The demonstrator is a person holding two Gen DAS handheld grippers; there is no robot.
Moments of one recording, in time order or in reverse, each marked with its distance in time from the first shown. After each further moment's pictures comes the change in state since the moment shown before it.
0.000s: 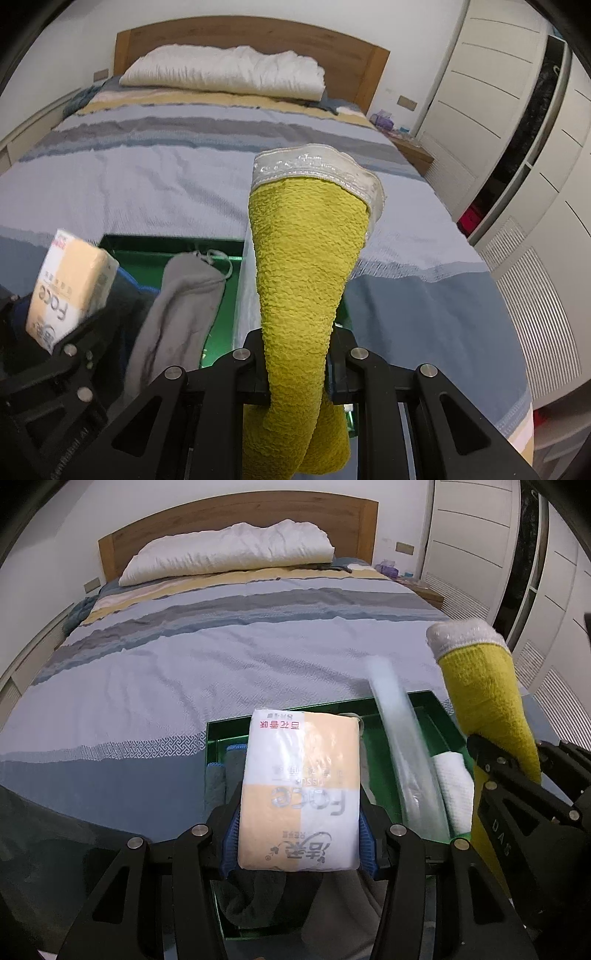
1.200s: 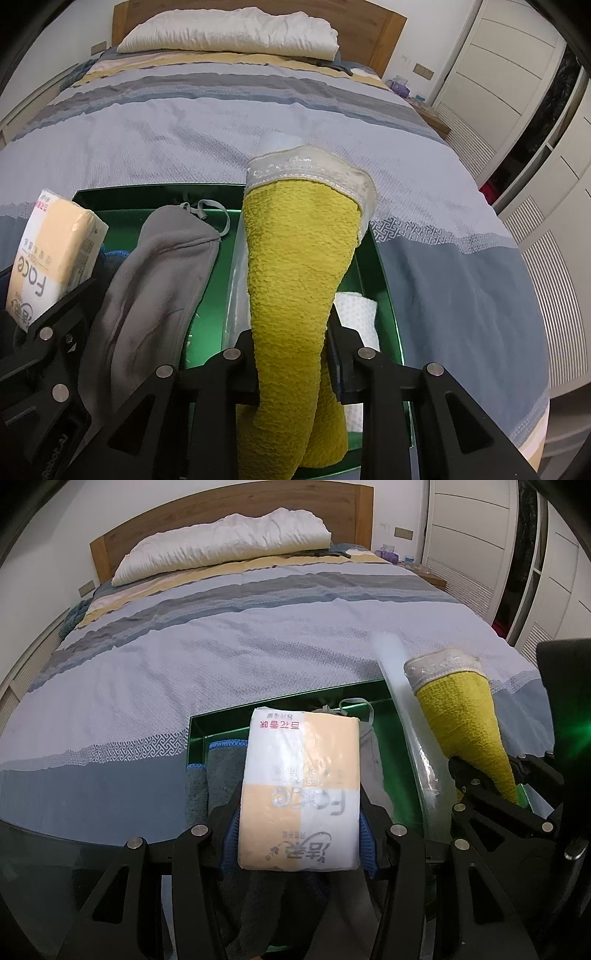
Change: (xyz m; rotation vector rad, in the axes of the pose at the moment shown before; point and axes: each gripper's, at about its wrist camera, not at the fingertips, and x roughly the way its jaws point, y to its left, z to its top) left arm 0.032 -0.012 -0.002 0.036 0.038 0.027; right arm 0.076 0.007 0.000 -0.018 0.125 0.033
